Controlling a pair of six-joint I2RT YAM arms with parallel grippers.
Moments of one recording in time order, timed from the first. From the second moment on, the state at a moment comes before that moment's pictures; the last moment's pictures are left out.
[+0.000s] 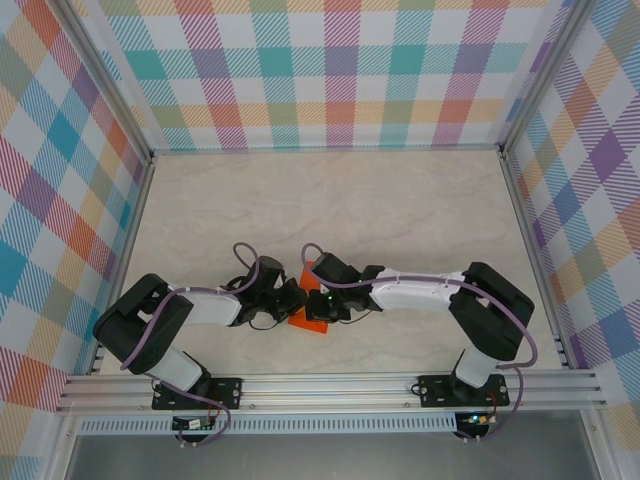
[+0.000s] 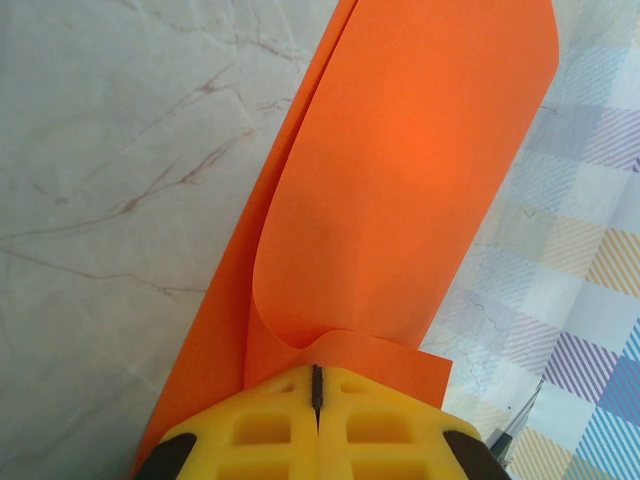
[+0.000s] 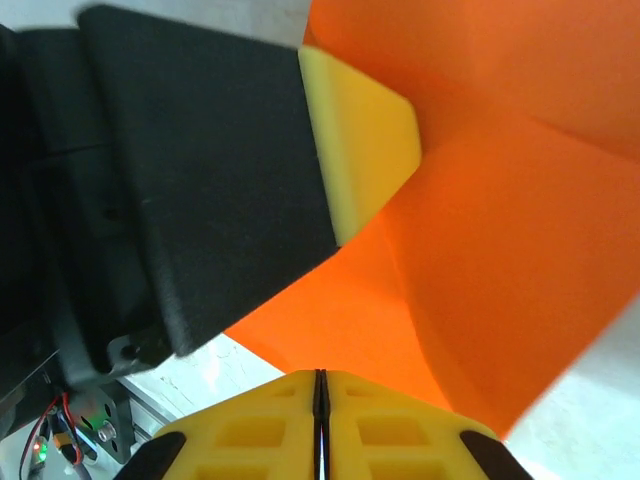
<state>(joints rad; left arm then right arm) -0.63 1.53 0.45 0.26 0.39 -1.19 1.01 1.68 0.94 -0.31 -0.30 0.97</state>
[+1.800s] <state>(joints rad) -0.63 1.53 0.45 0.26 0.39 -1.19 1.00 1.60 0.66 -0.11 -0.37 1.06</state>
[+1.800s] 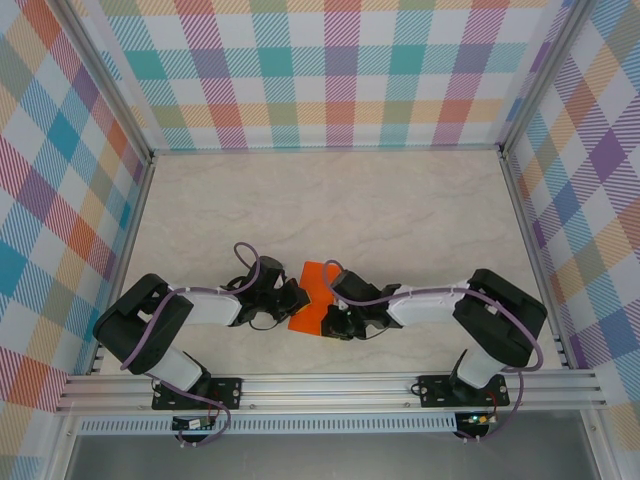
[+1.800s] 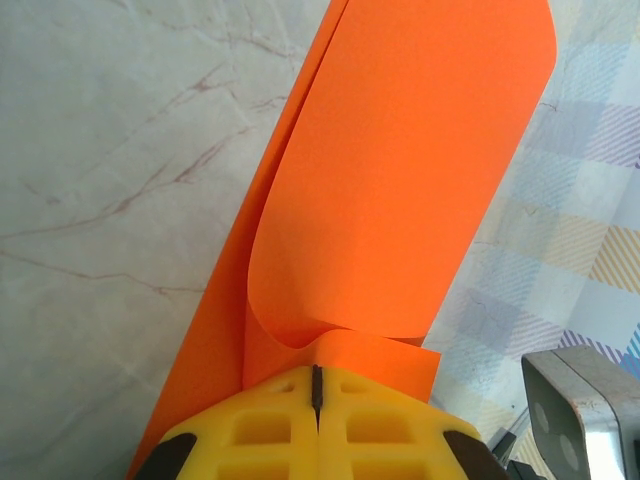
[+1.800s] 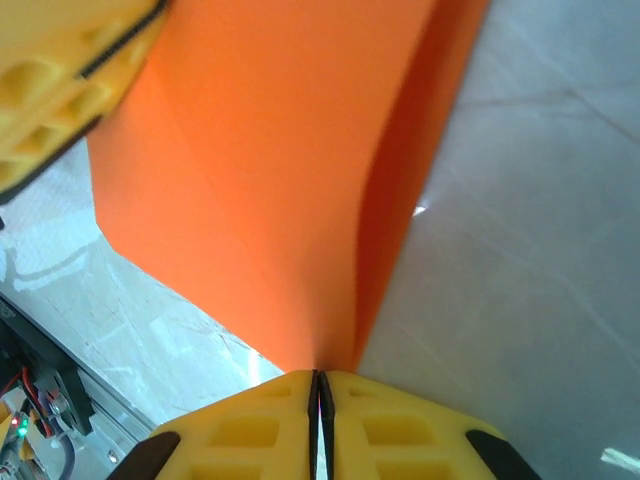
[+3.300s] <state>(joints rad) -0.59 1.53 0.48 0.20 0.38 -1.12 0.98 1.67 0.74 -0.10 -0.33 1.08</state>
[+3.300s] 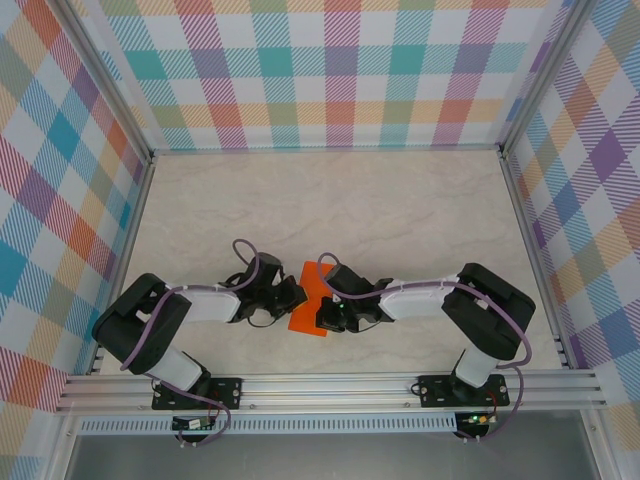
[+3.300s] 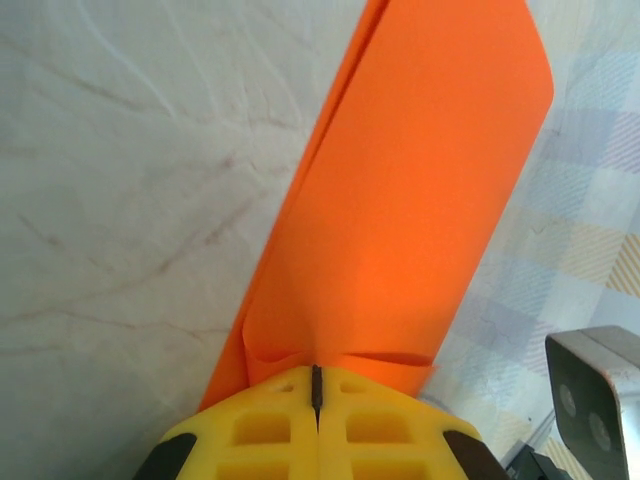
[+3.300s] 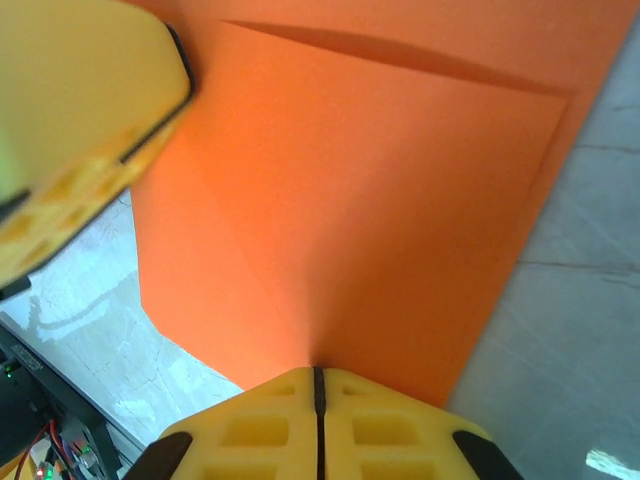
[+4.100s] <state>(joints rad) -0.46 1.43 0.56 0.00 0.39 -1.00 0.98 1.68 0.79 -0.23 -0.36 1.02</state>
